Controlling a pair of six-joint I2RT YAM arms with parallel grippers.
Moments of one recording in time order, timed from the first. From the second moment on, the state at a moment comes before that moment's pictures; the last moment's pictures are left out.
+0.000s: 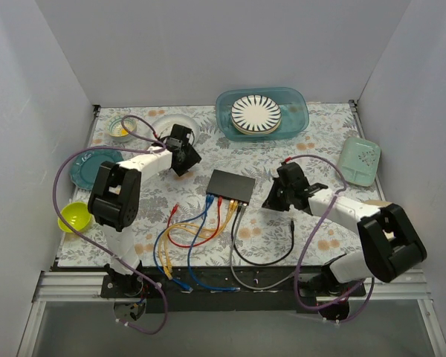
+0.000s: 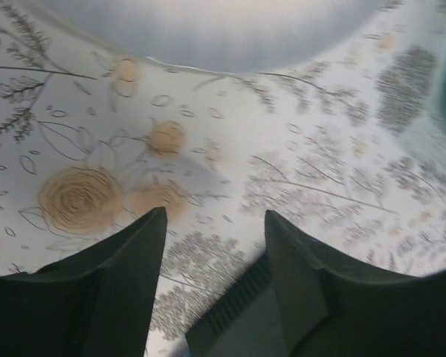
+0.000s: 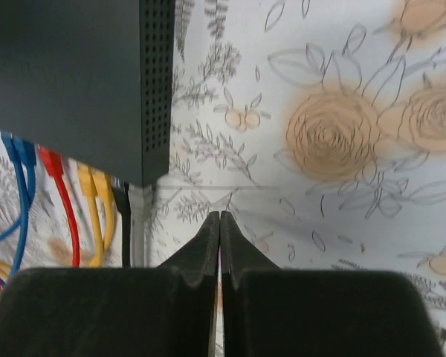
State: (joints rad) left arm -0.39 1.86 1.27 -0.34 -0.18 -0.96; right arm 0.54 1.36 0.65 -0.21 -0.09 0.77
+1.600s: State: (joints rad) left arm -0.37 1.51 0.96 -0.13 0.14 -0.98; right arm 0.60 1.47 0.73 -0.02 -0.16 0.68
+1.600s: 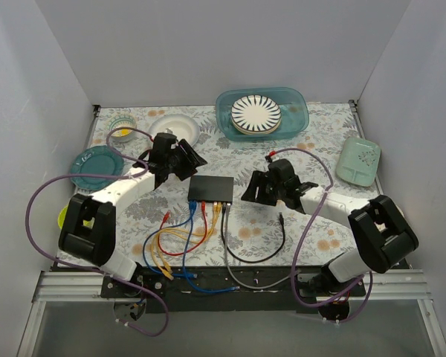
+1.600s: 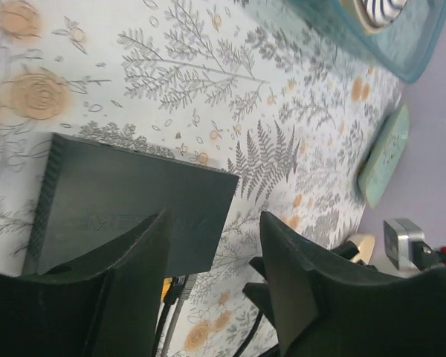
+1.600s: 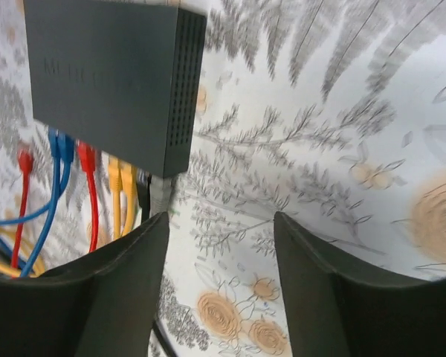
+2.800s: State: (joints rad) left arm -0.37 1.75 0.95 -0.07 0.41 -0.92; right arm 0.58 1.85 0.83 0.37 -0.42 0.92
